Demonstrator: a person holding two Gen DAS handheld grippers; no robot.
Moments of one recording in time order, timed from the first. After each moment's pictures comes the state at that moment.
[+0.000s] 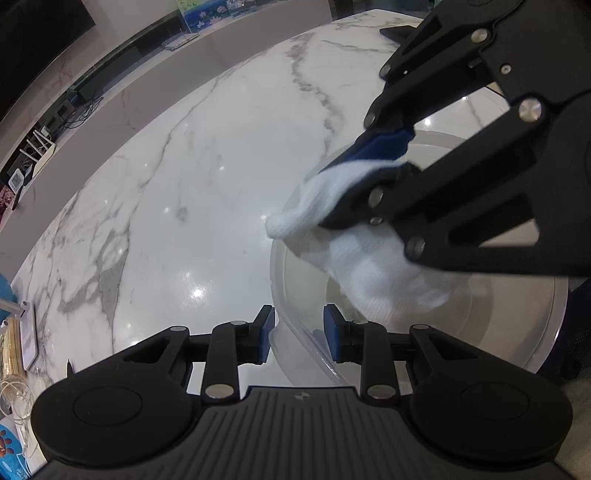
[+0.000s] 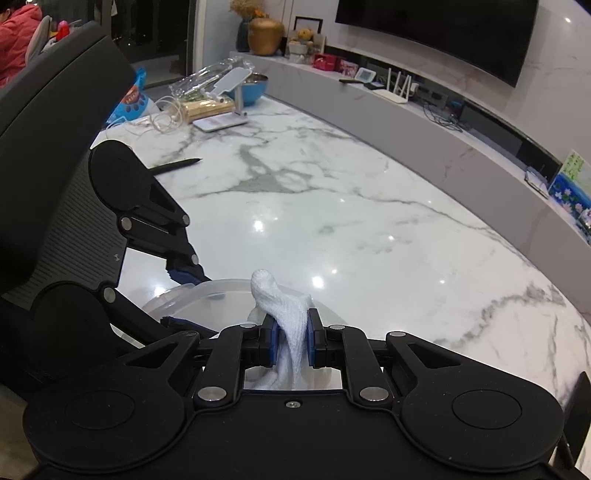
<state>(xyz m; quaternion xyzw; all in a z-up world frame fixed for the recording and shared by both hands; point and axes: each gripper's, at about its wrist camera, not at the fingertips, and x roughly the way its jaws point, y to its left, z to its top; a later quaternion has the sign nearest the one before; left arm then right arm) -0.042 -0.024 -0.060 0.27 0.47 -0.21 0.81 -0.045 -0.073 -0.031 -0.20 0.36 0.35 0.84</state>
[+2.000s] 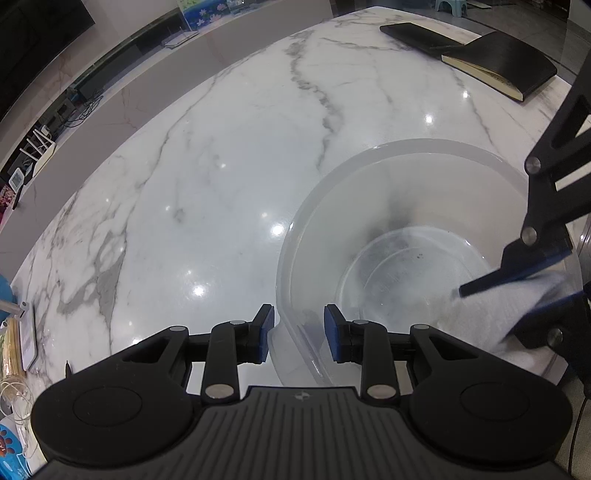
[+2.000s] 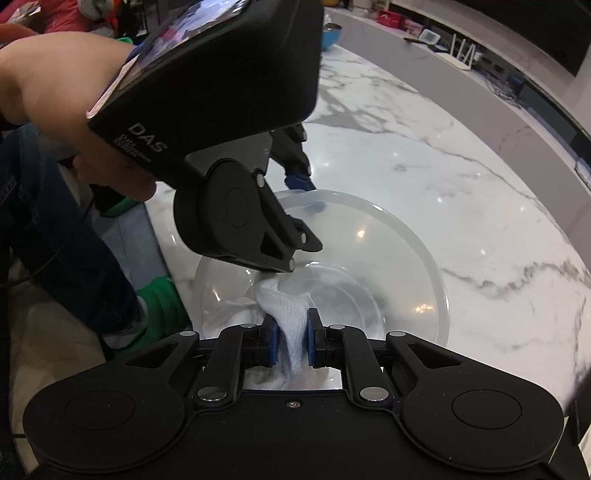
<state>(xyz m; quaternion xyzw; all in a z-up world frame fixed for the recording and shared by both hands) -0.039 -0.026 -0.063 0.27 0.47 -0.21 0.81 -0.106 -0.079 -0.024 -0.26 0.43 0.41 0.76</state>
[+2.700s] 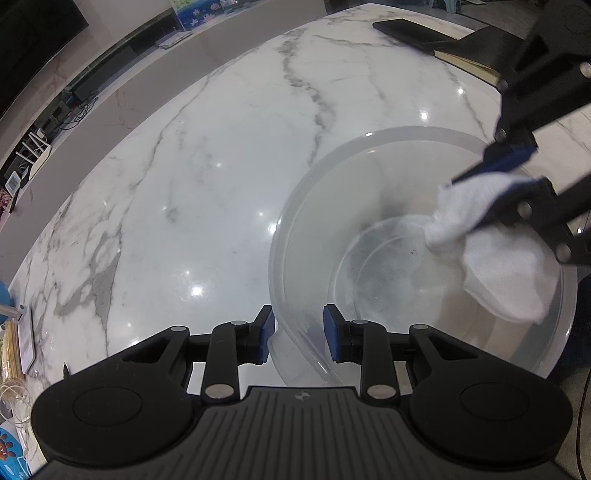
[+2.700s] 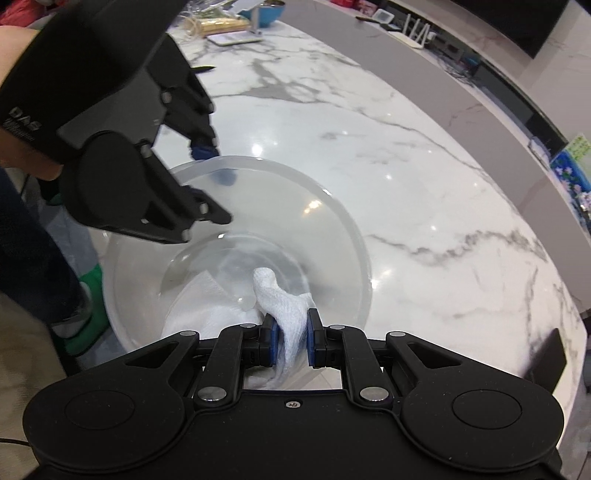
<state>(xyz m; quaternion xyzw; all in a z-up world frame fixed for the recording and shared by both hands) -0.043 -0.031 -0.066 0.28 0.47 -0.22 0.81 -0.081 -0.104 -0.032 -0.29 0.43 0.31 0.79</state>
